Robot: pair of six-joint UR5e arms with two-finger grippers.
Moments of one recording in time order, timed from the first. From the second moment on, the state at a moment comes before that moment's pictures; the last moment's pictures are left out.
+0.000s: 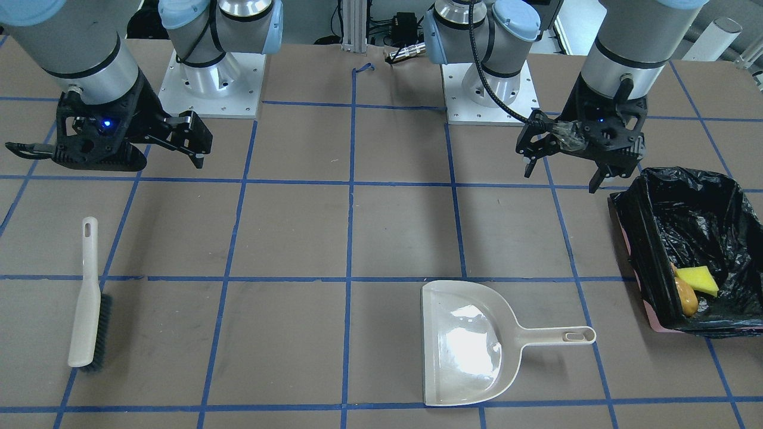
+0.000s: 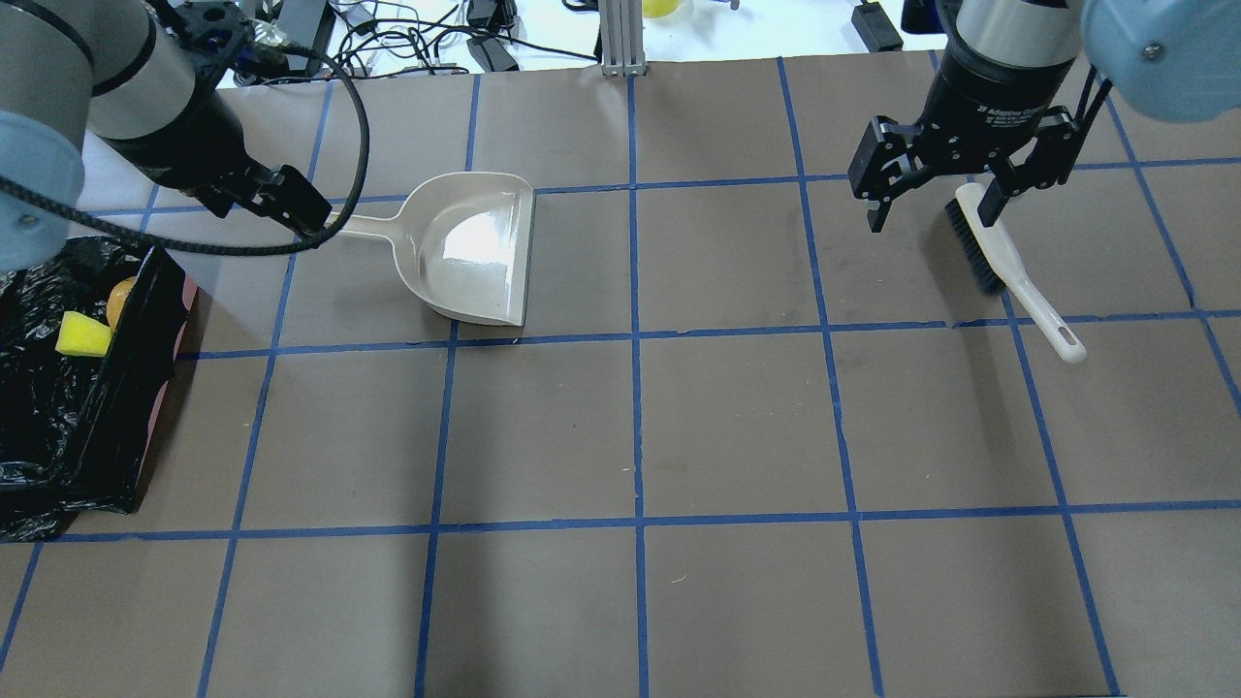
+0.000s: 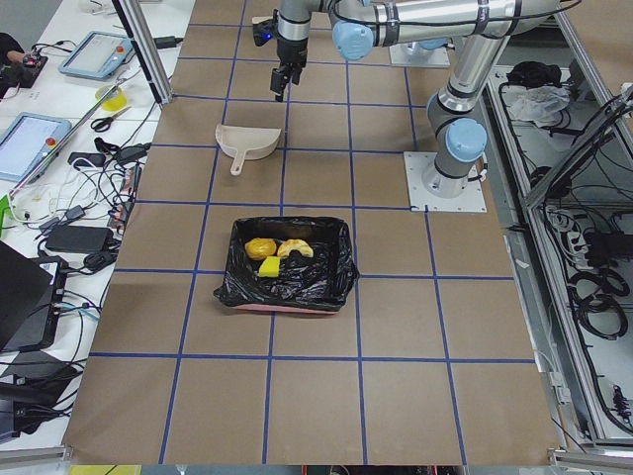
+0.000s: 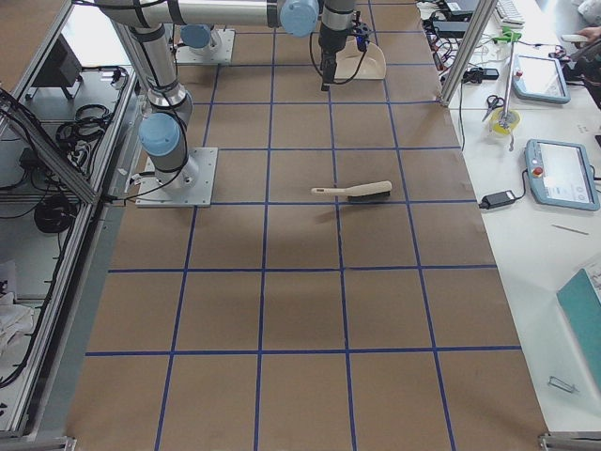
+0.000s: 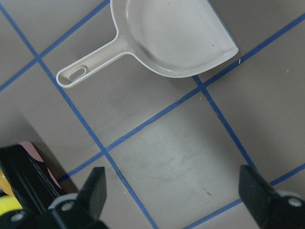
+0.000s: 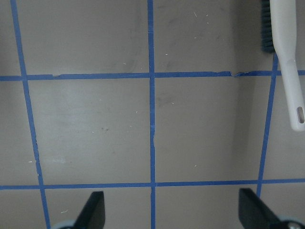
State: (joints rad) left arm -1.47 -1.56 -1.62 -1.44 1.60 0.33; right arm 1.55 -1.50 1.51 -1.47 -1.59 -0.02
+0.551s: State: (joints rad) left arm -1.59 -1.62 -1.45 -1.60 1.61 -0.05; right arm 1.55 -1.50 1.51 -1.47 -1.59 -0.02
